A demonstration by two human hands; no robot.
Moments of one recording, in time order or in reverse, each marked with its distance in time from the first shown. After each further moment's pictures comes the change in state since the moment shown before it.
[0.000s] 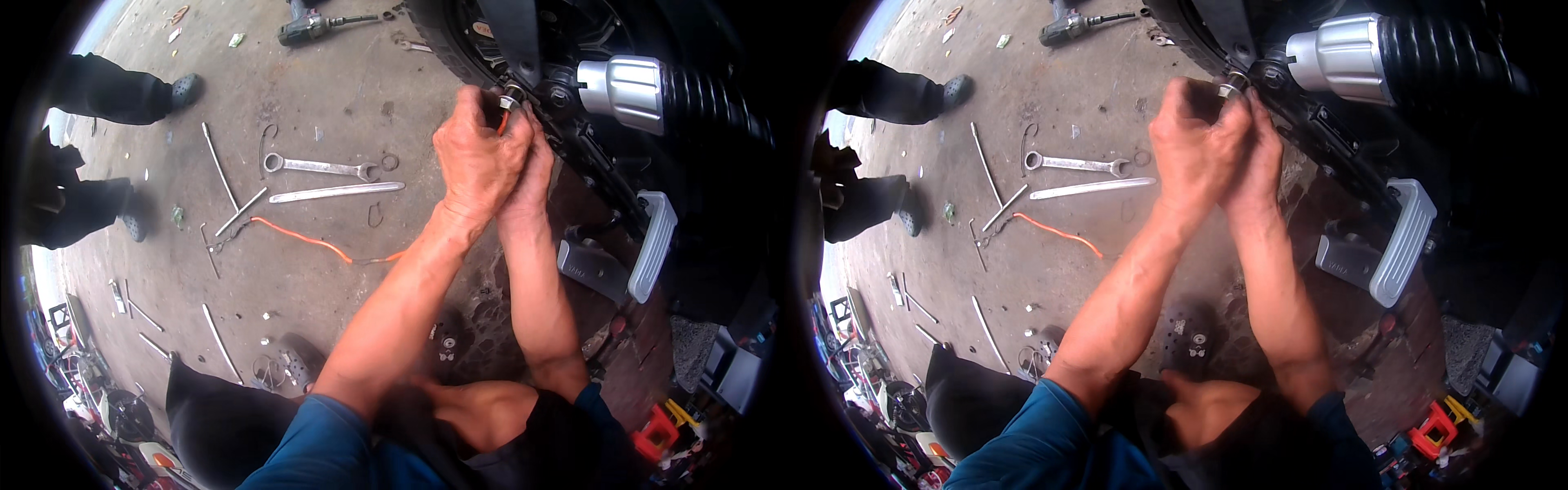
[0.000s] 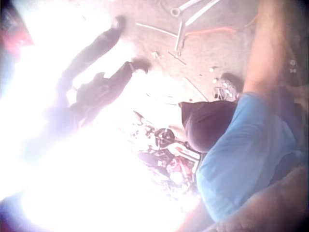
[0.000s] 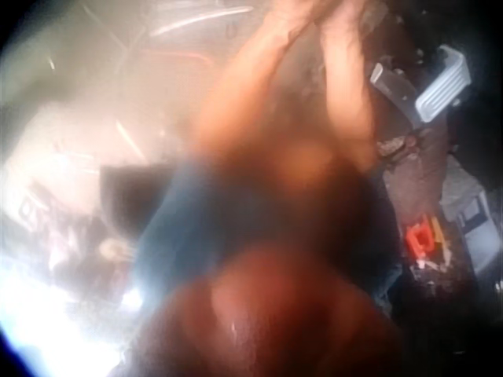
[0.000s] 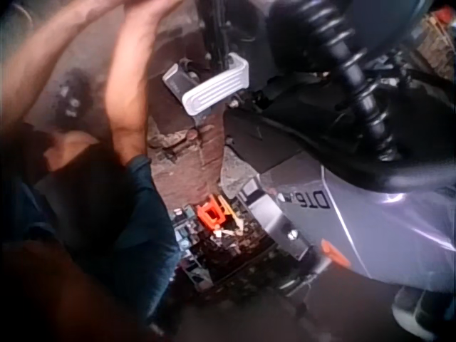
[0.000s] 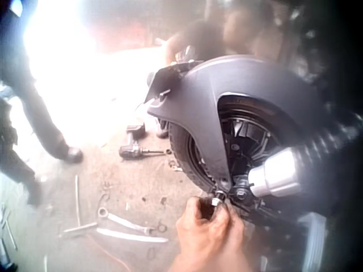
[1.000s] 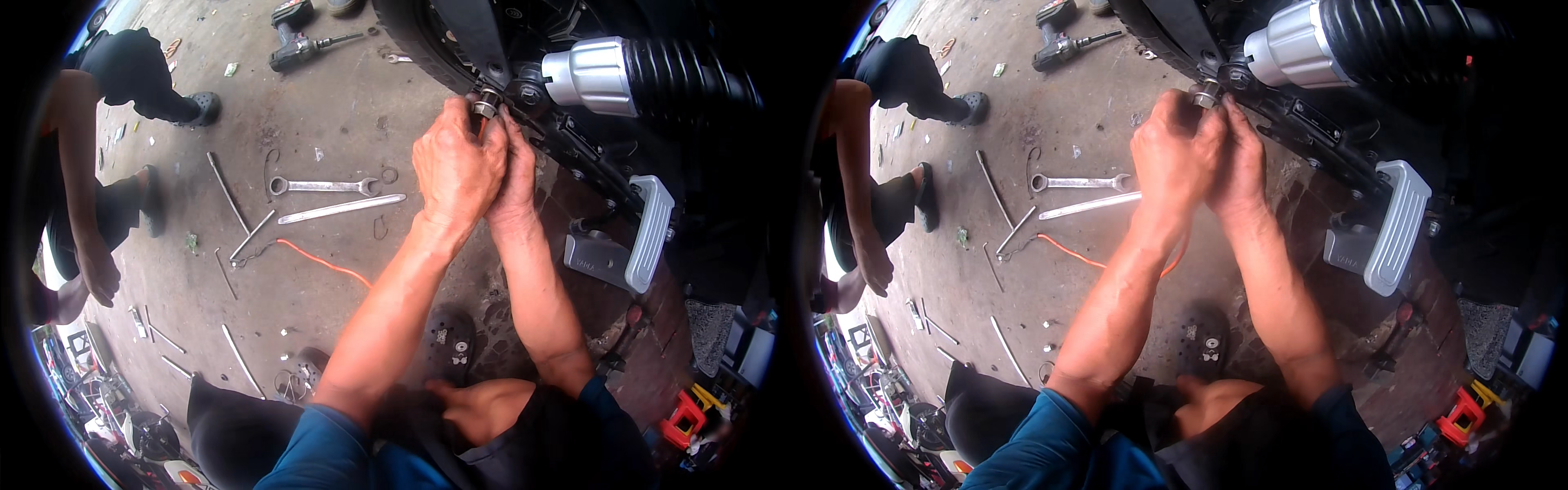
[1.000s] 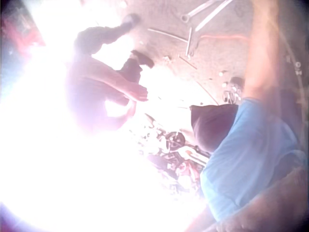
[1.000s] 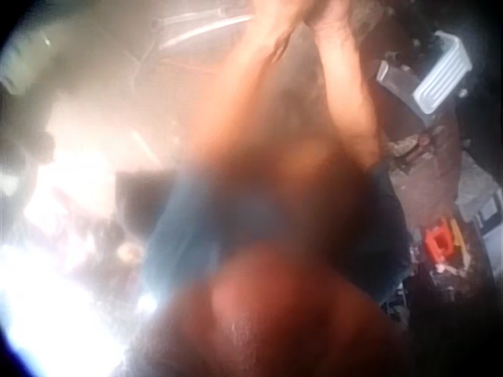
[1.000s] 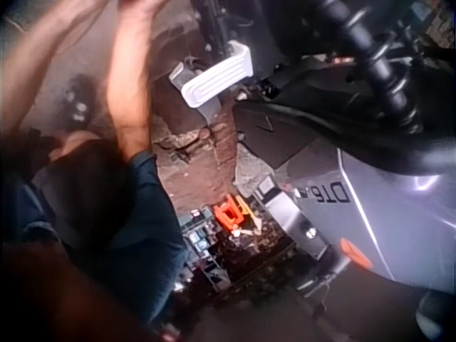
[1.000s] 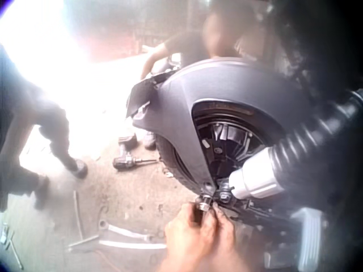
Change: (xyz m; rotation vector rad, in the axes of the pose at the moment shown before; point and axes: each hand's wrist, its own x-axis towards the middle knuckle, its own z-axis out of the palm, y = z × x) left_hand 0.005 0.008 -0.013 0.365 -0.206 -0.006; right_hand 0.000 0.002 0.004 0.112 -0.008 0.053
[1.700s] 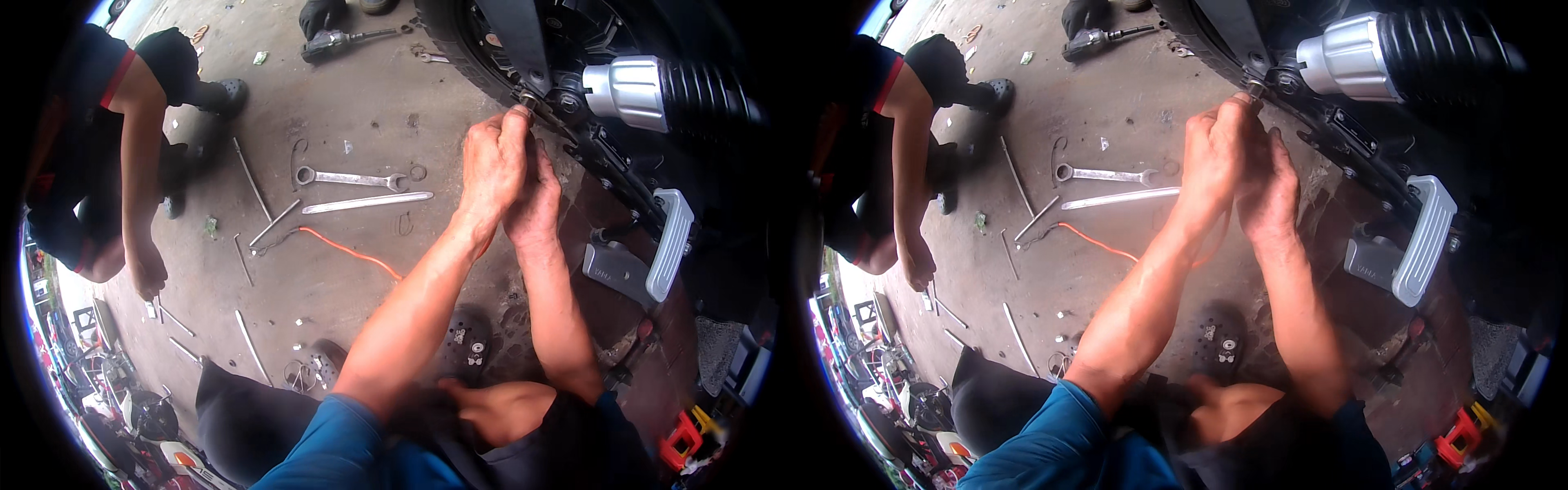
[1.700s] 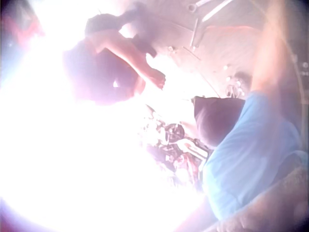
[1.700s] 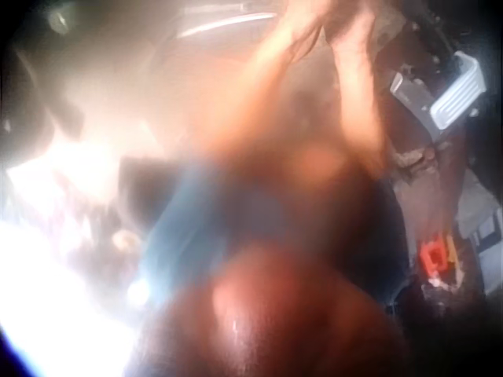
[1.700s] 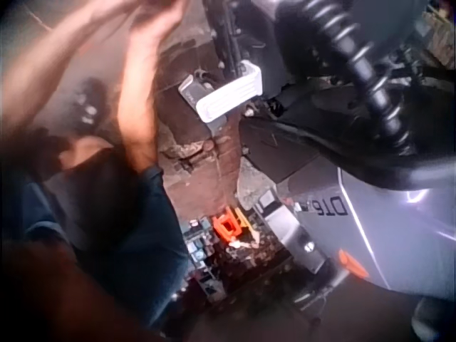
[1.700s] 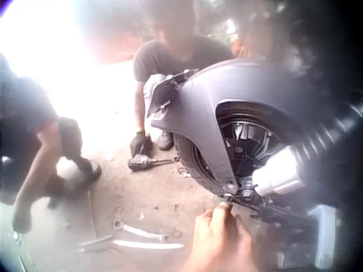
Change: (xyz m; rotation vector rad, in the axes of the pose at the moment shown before) left_hand 0.000 -0.016 0.006 -0.586 -0.191 -0.278; right_hand -0.025 0.018 -0.002 -0.185 0.190 -0.070
